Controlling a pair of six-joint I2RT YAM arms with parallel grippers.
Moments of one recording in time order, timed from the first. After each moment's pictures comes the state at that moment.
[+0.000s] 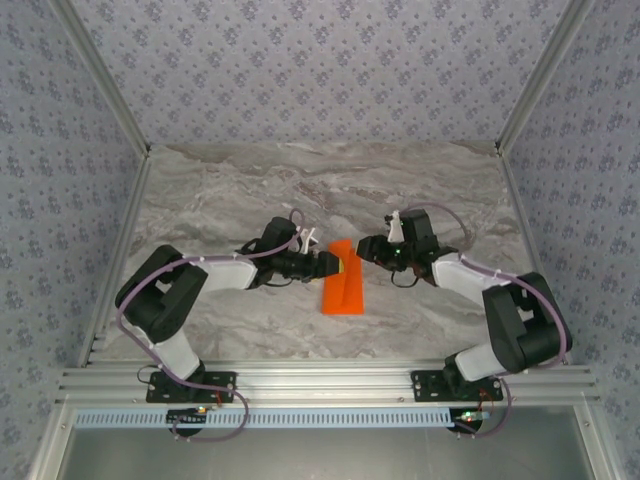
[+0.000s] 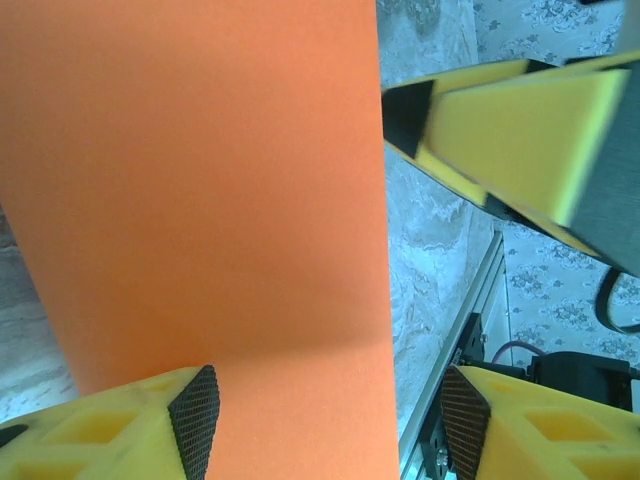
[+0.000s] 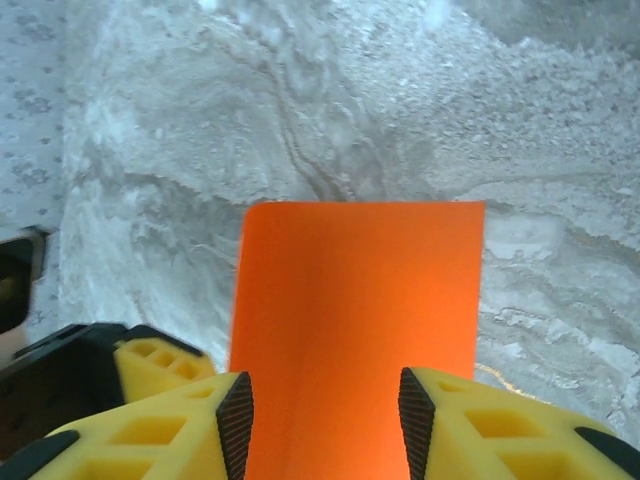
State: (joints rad) left arm -0.68 1.71 0.78 0.28 0.69 -0.82; right arm 0.36 1.44 0.66 0.03 -0.50 0.68
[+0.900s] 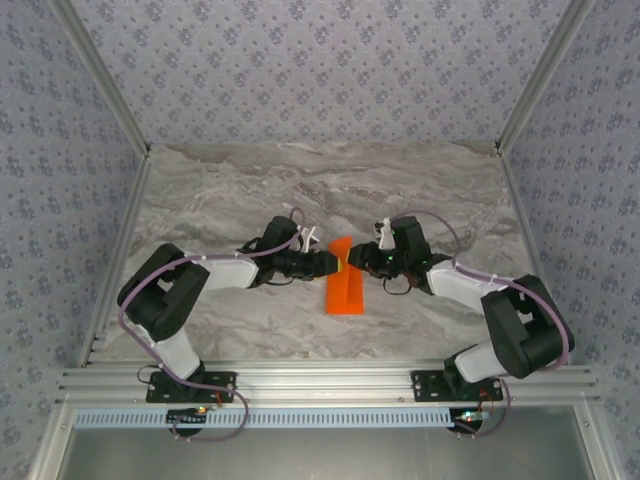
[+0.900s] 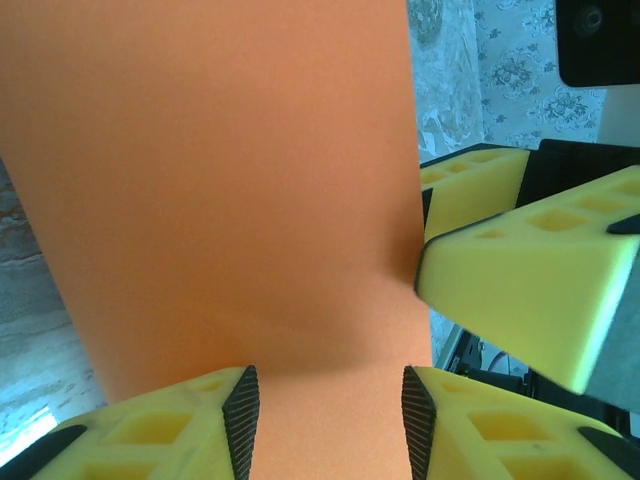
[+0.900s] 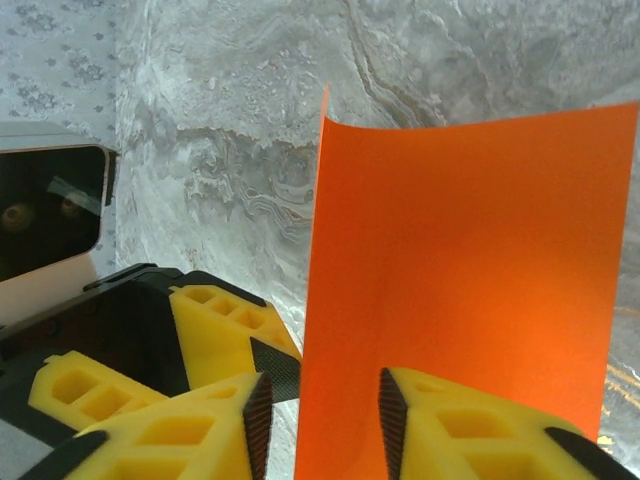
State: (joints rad) left arm -0.68 1.72 0.79 0.29 0.68 -0.84; right arm 0.45 1.44 0.62 0.11 -0.55 0.80
